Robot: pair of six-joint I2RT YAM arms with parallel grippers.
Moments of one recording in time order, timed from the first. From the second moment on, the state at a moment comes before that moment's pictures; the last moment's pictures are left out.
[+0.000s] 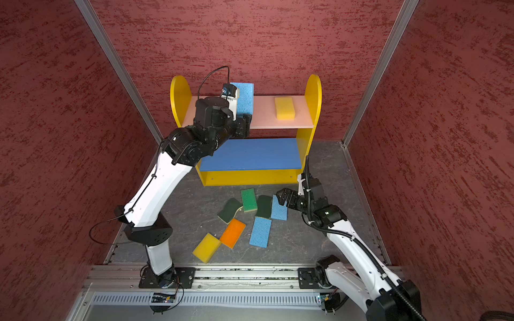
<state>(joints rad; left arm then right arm) -0.75 1.91 2.52 -0.91 -0.42 -0.19 0.36 0.95 0.71 -0.44 -0.22 0.64</state>
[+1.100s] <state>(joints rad) -0.74 2.07 2.61 -0.87 -0.44 -0.25 0.36 1.00 0.71 -0.44 -0.22 0.60</state>
